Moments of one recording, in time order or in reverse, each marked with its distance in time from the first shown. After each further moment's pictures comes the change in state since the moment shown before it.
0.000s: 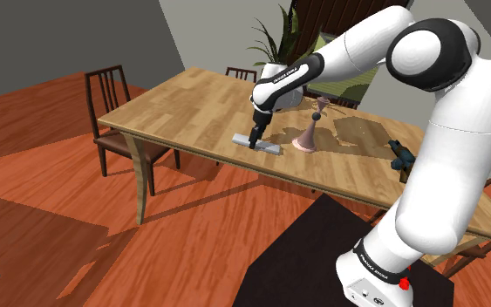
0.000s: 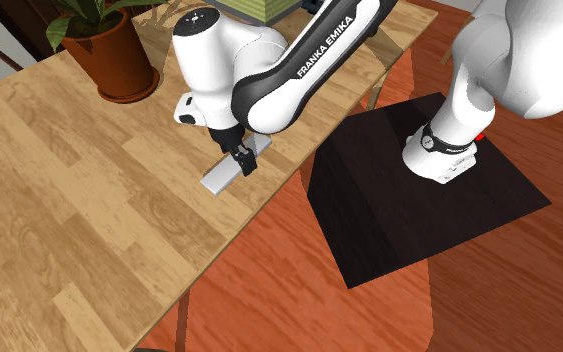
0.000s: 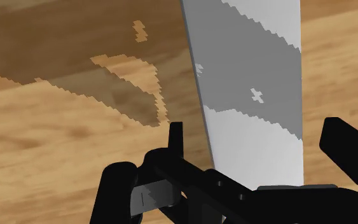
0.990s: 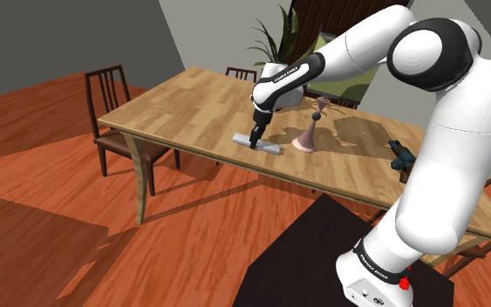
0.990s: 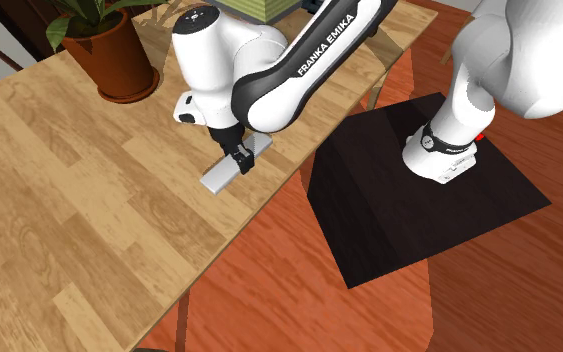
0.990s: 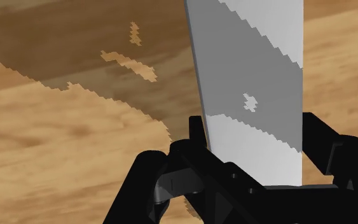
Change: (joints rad) arm 0.000 -0.005 0.000 0.000 -0.001 -0.004 0.000
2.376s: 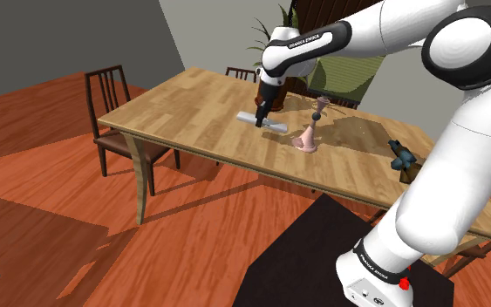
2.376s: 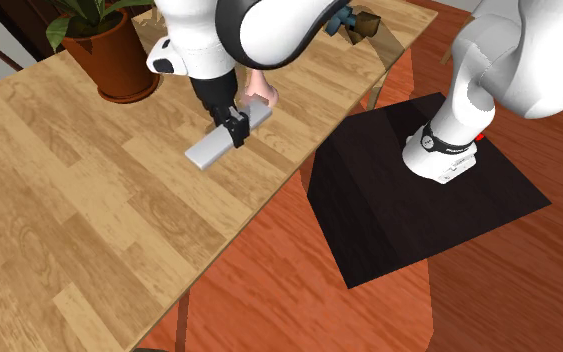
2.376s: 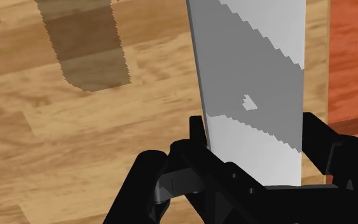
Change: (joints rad) arm 0.009 -0.155 -0.011 0.091 -0.038 -0.244 0.029
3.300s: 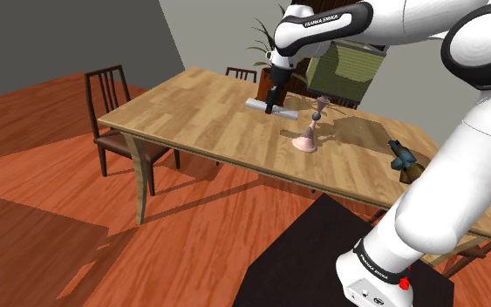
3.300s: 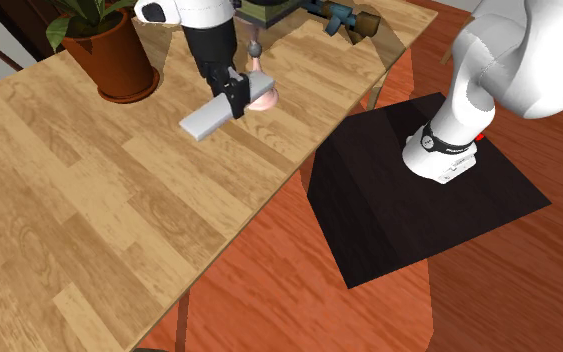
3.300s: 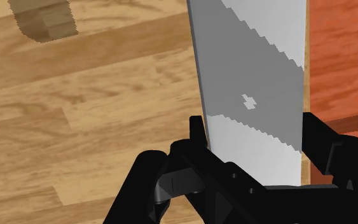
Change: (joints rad) arm -0.019 -0.081 -0.020 0.057 -0.016 -0.138 -0.028
